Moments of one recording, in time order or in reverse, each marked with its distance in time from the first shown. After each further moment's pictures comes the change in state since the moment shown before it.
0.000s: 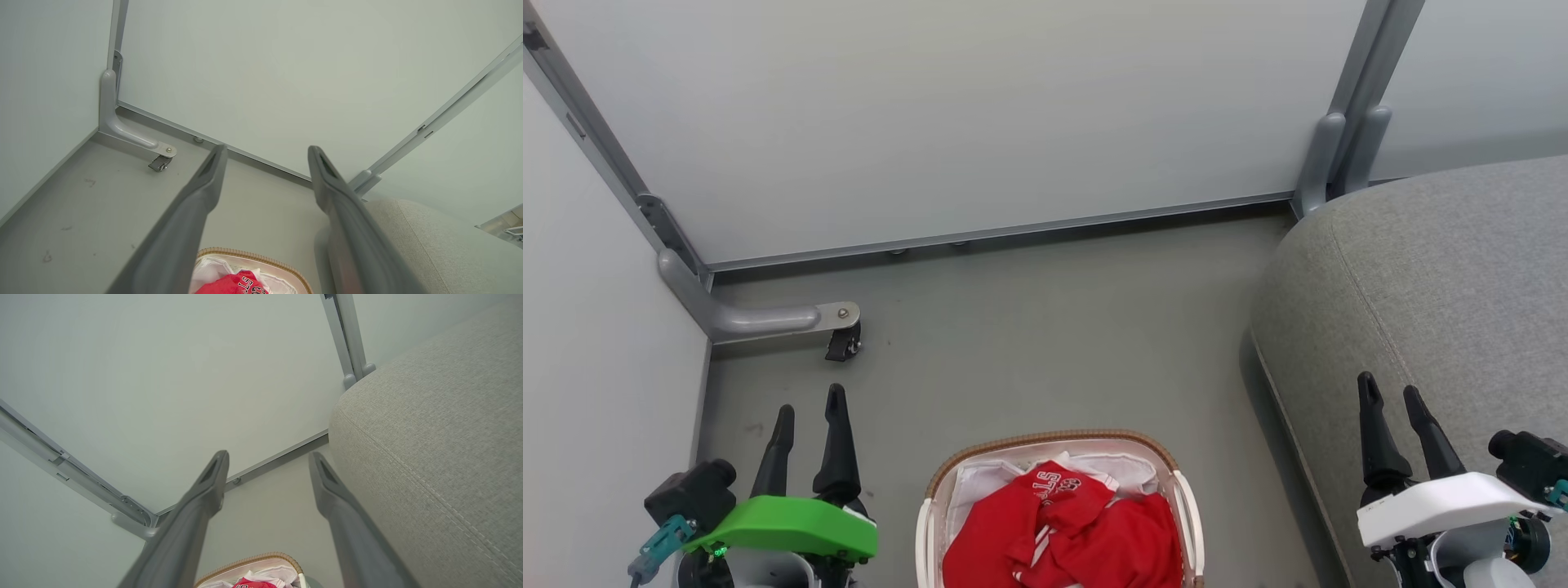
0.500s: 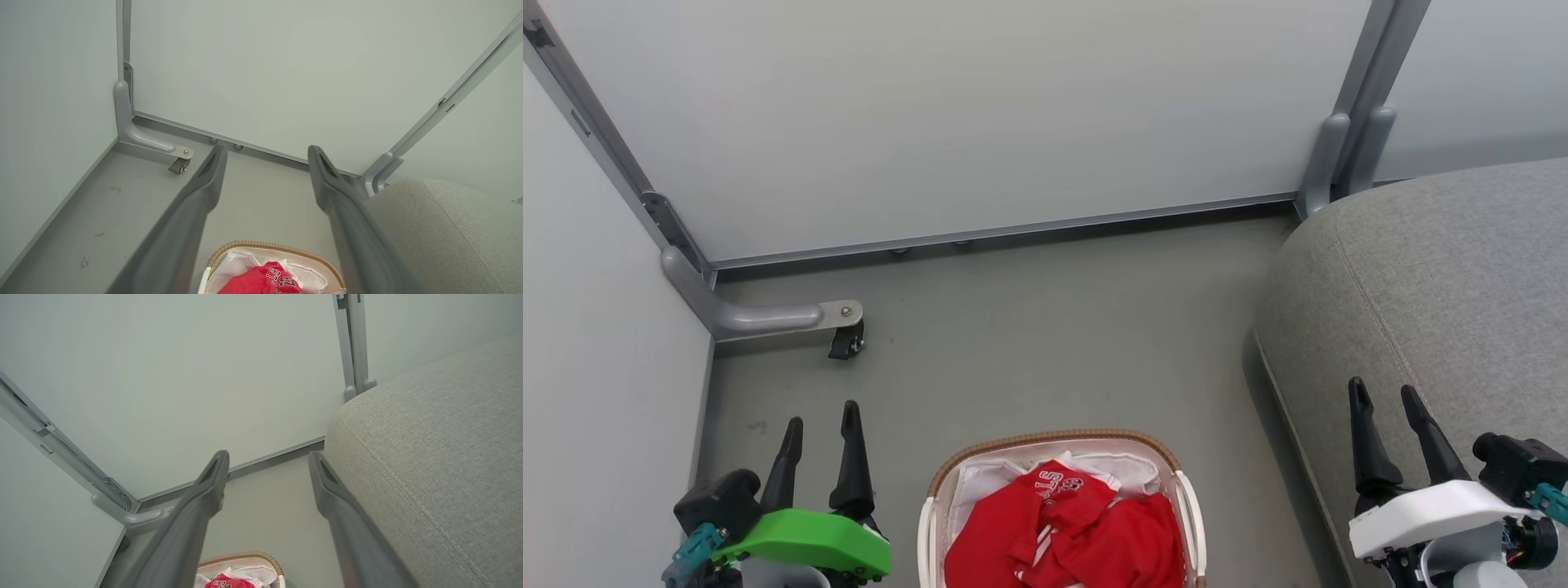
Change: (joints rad) left arm 0.009 0.001 -0.023 0.045 0.126 0.009 -0.038; right arm 0.011 -0.002 0.010 -0.003 -0.147 0.000 -0.036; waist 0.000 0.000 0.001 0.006
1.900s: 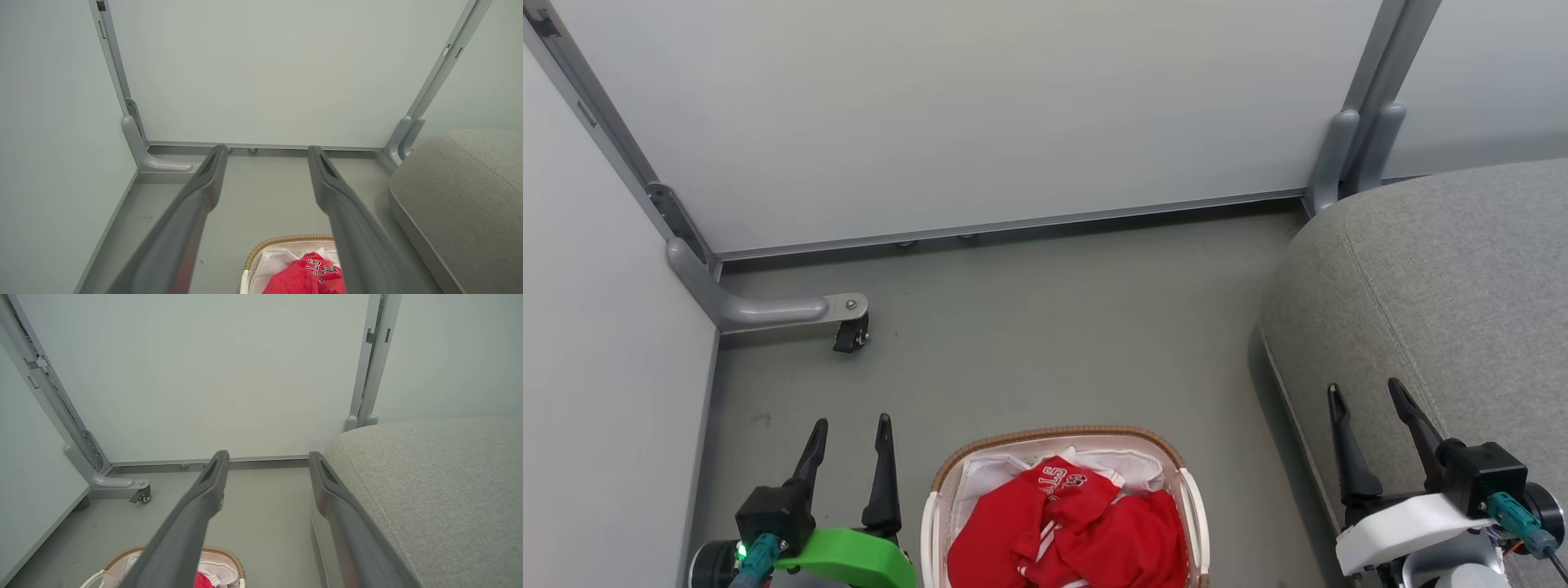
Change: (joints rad) left arm 0.002 0.003 -0.052 0.053 0.258 0.010 -0.078; right arm 0.008 -0.005 0.017 -0.004 -0.295 0.000 -0.077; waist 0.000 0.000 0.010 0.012
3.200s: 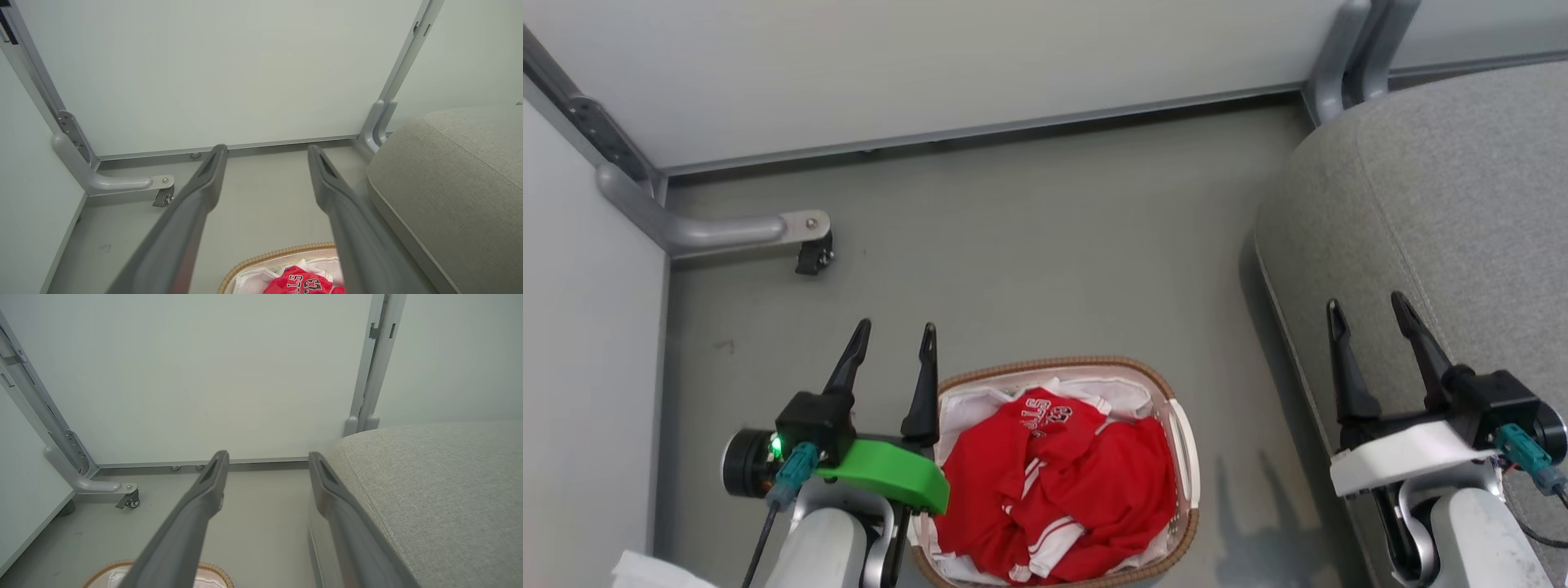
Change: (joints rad) left arm -0.176 0.001 -0.089 0.022 0.020 -0.012 -0.001; right arm -0.120 -0.001 0.002 -0.041 -0.013 0.000 0.000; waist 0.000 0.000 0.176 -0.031
